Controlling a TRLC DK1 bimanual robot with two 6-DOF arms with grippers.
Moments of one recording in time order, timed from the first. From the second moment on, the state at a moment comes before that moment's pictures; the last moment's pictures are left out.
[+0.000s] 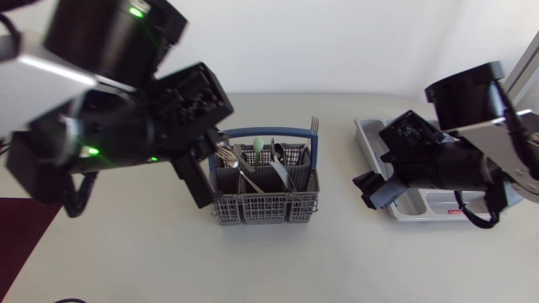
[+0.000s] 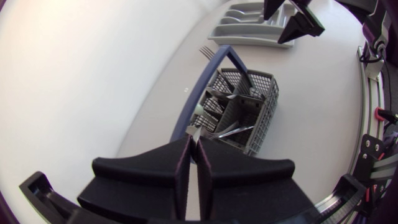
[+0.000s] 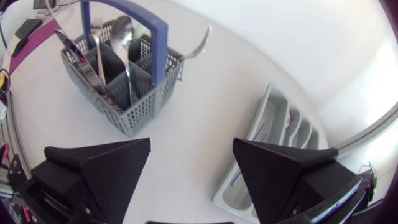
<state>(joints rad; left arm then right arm) -0.85 1.23 1.14 -0.61 -0.38 0.51 0.37 1.13 0.79 -0.47 0.04 -0.34</state>
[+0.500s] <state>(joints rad) -0.74 1.25 1.37 -0.73 -0.05 0.21 0.64 0.80 0.76 -0.45 0.10 -0.36</state>
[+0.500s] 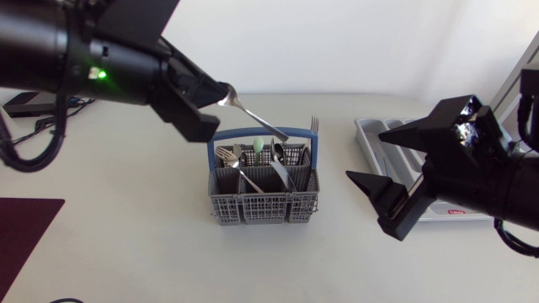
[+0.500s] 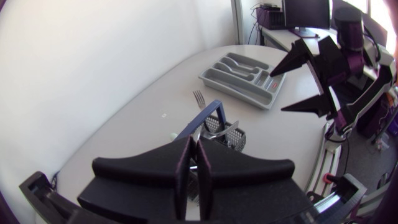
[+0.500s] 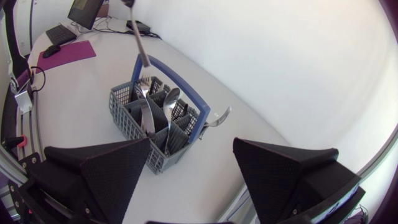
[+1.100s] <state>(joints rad) -0.68 1.68 1.60 -0.80 0.34 -0.03 0.78 0.78 0.66 -0.28 0.22 -0.44</state>
